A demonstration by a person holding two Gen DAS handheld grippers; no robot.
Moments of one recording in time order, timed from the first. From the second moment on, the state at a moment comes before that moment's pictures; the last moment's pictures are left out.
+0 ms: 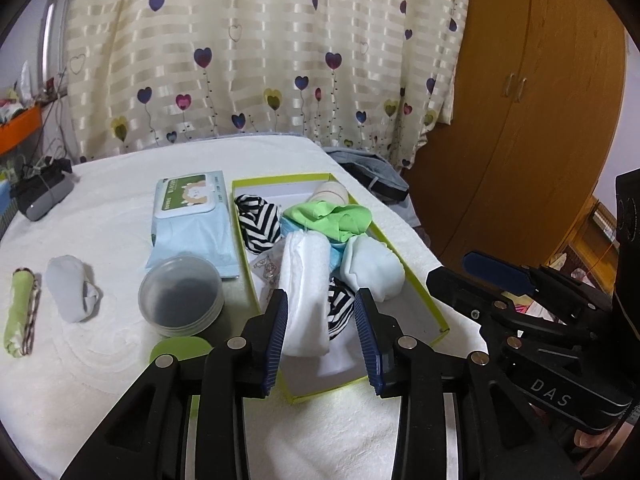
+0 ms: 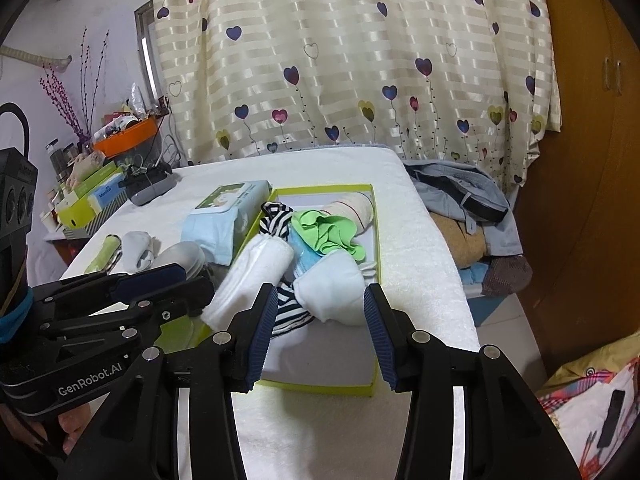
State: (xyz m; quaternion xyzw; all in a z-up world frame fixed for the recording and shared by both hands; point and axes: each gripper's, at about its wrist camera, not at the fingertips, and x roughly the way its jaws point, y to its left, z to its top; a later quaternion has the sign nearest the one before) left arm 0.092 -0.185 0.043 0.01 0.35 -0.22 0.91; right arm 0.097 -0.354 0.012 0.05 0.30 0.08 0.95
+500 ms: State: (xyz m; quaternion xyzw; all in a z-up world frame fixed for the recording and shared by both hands) left arm 0.085 -0.146 0.048 -0.02 0.35 -0.22 0.91; right arm 0.085 -0.321 0.027 0.03 0.29 0.09 0.95
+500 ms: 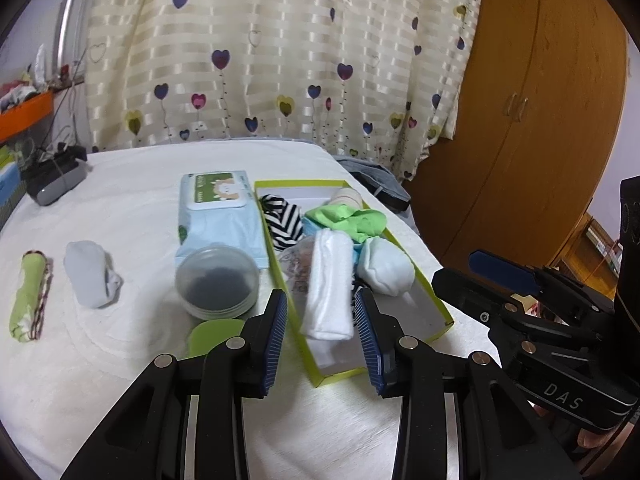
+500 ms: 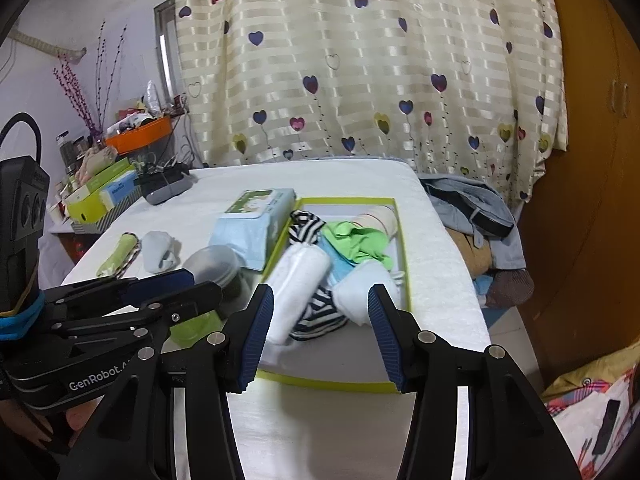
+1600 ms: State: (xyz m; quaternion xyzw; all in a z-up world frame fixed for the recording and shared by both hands) left arm 0.087 -0.028 0.041 -0.07 0.33 -0.12 0.93; right arm 0.102 -0.211 0.027 -0.02 0.29 0.20 0.93
